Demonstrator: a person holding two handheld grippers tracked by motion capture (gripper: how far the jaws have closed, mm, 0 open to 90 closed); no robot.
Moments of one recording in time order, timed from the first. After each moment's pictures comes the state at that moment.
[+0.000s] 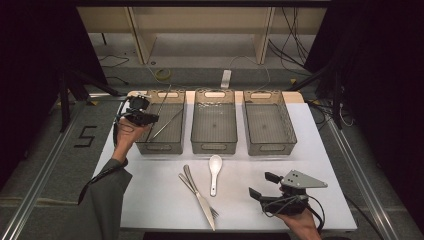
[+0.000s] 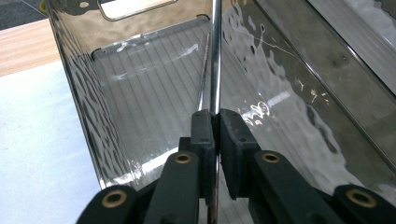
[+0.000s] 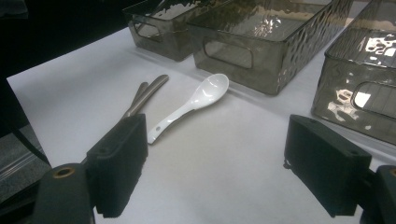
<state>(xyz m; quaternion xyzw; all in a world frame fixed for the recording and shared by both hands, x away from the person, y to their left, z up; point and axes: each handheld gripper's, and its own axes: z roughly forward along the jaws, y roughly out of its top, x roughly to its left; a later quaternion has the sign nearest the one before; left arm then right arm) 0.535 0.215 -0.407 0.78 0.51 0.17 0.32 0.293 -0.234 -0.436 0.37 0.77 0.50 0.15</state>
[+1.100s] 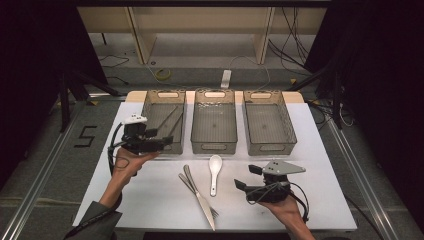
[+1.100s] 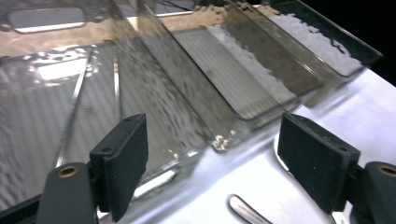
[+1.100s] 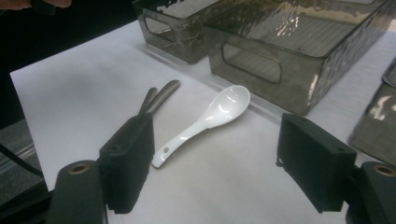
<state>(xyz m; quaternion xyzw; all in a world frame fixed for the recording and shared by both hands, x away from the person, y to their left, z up) 0.420 0.195 -0.394 0.75 0.46 0.13 0.47 0.324 -0.199 -0.434 0.35 0.79 0.49 0.13</state>
